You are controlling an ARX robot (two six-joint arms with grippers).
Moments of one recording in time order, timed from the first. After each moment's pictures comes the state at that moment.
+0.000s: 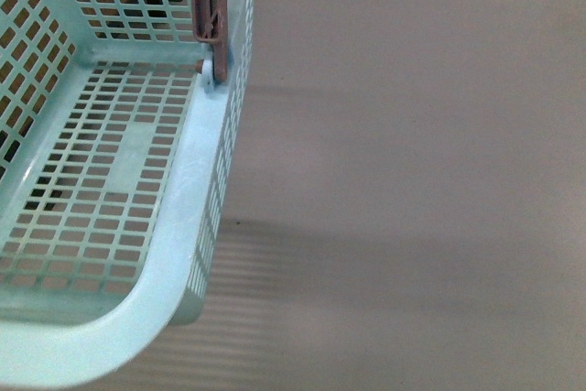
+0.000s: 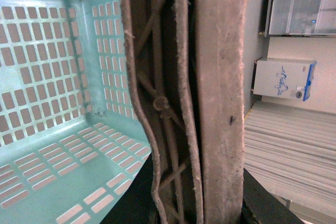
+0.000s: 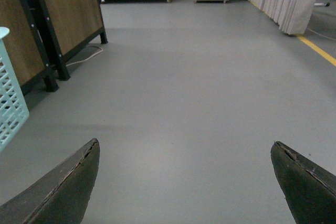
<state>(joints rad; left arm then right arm) -0.38 1.27 0.97 -0.18 -0.36 -1.66 0.00 0.00 0.02 0.00 0.00 0.00</state>
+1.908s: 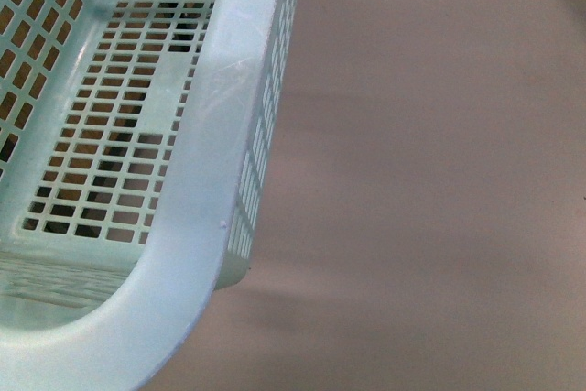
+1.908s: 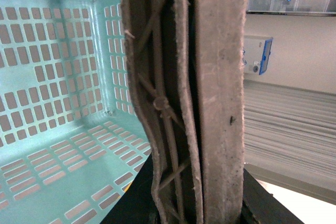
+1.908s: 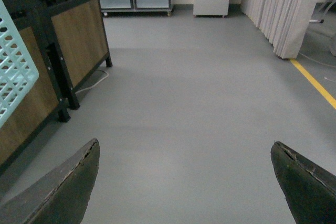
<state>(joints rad) -0.45 1.16 1.06 -0.28 -0.34 -1.69 0.00 0.00 0.02 0.00 0.00 0.00</state>
